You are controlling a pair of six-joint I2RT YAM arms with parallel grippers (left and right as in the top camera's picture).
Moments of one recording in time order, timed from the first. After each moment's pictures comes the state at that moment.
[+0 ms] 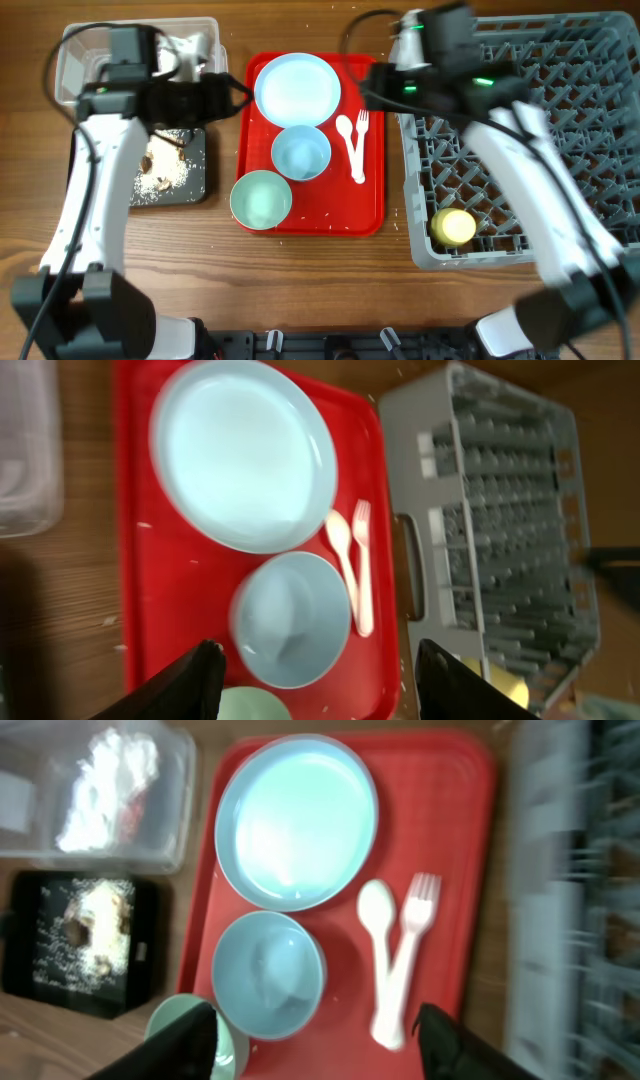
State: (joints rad) left arm 0.04 1.61 1.43 -0.84 0.63 -0.18; right arm 0.39 1.70 1.65 -0.90 -0.17 0.40
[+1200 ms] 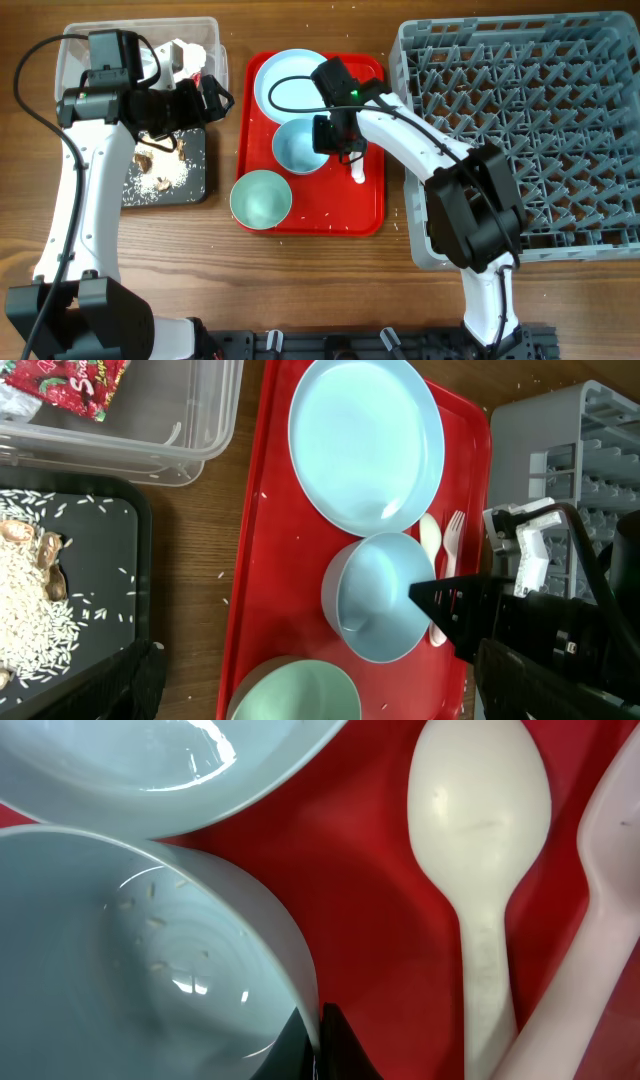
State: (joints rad) left arm 0.08 1.60 1.43 -0.92 0.43 -0.21; right arm 0.54 2.16 1.64 -0.82 -0.13 0.55
